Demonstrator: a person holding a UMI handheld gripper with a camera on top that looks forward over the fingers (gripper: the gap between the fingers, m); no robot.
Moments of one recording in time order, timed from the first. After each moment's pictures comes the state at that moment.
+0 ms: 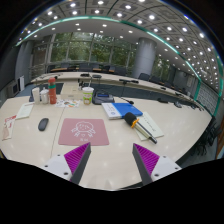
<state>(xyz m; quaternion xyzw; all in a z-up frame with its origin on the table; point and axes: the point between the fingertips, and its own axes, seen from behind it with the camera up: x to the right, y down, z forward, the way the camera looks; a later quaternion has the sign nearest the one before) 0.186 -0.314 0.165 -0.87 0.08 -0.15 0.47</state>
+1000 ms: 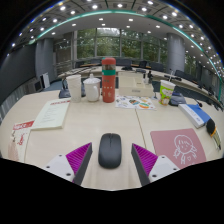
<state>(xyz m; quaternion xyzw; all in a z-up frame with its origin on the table) -0.142 -0.048 0.021 -0.89 -0.01 -0.01 0.46</state>
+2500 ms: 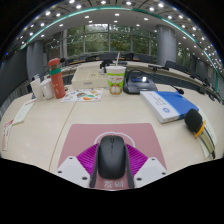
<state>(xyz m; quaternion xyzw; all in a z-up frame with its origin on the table) 0.118 -0.057 -0.007 -0.90 0.03 -0.01 0.44</state>
